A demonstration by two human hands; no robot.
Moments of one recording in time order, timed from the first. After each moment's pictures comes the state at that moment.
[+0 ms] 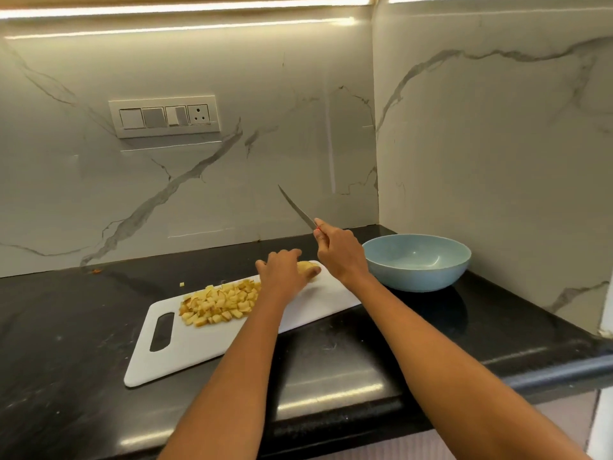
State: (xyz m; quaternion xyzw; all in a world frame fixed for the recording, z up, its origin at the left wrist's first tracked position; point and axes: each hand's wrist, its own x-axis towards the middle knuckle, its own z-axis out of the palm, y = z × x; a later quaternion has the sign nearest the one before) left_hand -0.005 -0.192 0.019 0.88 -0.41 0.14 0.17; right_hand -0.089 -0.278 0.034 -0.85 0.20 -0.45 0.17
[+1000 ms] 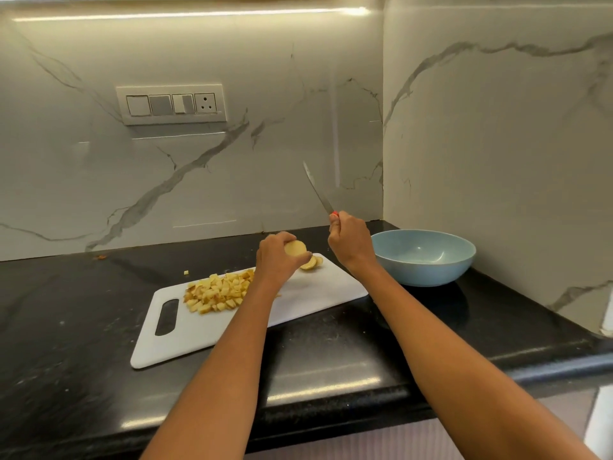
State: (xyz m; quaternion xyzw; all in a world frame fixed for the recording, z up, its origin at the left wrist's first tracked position) left_hand 0.000 -0.177 0.024 0.80 -0.40 0.12 0.43; right_hand -0.091 -0.280 0.040 -0.83 0.25 -0.46 0.21
